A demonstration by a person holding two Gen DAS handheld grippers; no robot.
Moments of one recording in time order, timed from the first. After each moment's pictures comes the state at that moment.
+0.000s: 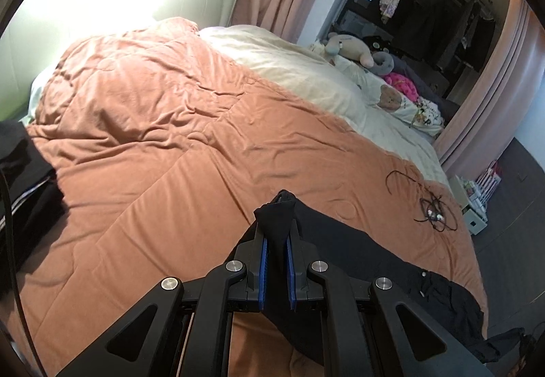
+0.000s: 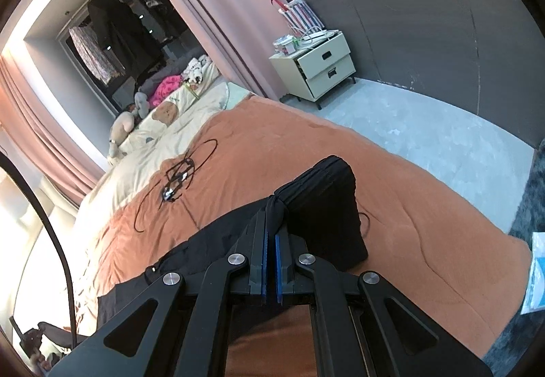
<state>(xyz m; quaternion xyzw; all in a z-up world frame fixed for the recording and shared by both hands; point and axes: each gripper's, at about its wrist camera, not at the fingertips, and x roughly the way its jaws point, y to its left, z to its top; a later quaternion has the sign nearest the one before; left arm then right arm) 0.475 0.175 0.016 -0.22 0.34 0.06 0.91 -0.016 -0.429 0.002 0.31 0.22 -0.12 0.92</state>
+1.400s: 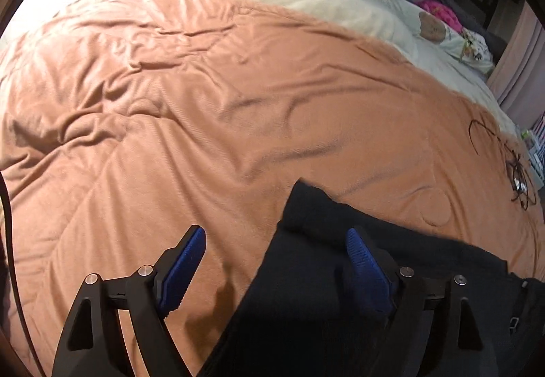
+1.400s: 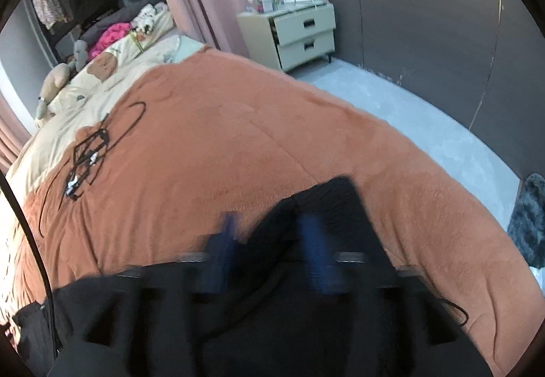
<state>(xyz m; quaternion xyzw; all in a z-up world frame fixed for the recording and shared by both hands) 0.680 0.155 -0.128 -0.13 0.46 0.10 0.87 0.244 -0.420 -0.037 0.22 0.31 -0.21 0.90</state>
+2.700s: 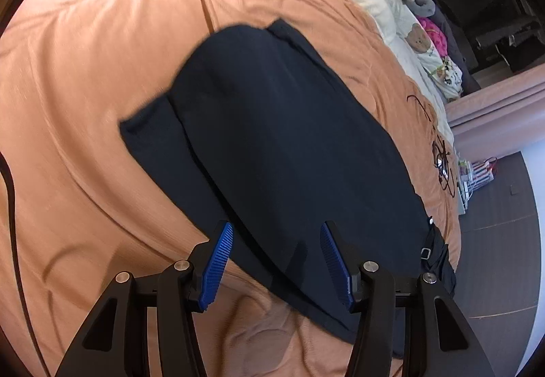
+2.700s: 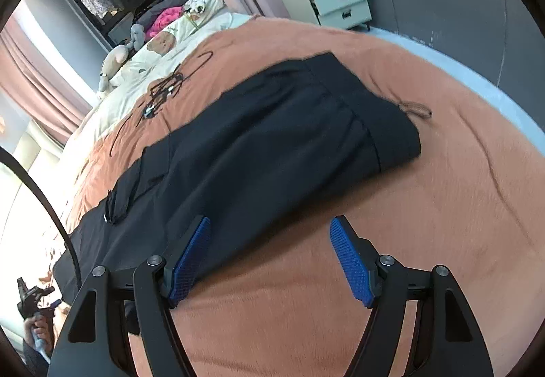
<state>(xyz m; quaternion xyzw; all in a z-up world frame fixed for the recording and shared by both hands) 0.513 0.100 -0.161 -0.37 0.50 0.02 0.79 0.030 -0.420 -0.057 0.28 0.33 -0.07 0.90</state>
